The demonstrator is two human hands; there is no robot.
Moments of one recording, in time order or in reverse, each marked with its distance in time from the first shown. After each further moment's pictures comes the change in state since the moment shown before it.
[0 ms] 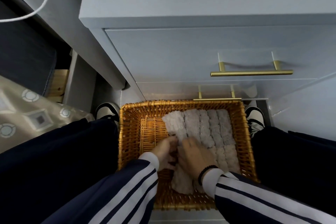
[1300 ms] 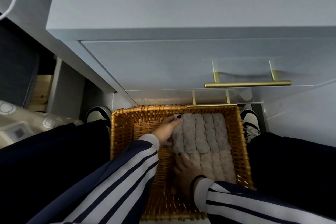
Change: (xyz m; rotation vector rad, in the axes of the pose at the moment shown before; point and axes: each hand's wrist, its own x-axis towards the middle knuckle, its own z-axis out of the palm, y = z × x) left_hand 0.027 0.070 0.012 0.180 0.122 0.223; right_hand -0.001 0.008 0.040 -0.704 -0.657 -0.470
